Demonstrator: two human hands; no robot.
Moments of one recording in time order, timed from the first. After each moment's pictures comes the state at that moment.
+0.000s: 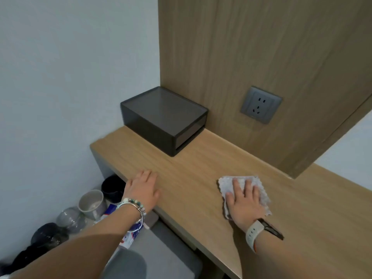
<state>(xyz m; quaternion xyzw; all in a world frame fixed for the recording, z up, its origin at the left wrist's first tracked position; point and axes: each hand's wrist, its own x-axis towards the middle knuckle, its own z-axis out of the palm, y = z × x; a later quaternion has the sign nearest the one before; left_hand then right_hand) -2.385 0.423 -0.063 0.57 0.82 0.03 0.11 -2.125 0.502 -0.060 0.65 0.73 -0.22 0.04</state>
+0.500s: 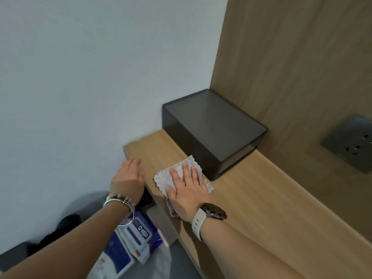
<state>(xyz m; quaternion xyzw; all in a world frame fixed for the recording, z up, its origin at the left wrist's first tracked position) -2.503 0.435 -0.077 0.34 0.90 0.24 0.09 -2.355 0.528 -0.063 0.33 0.92 -0.21 0.09</state>
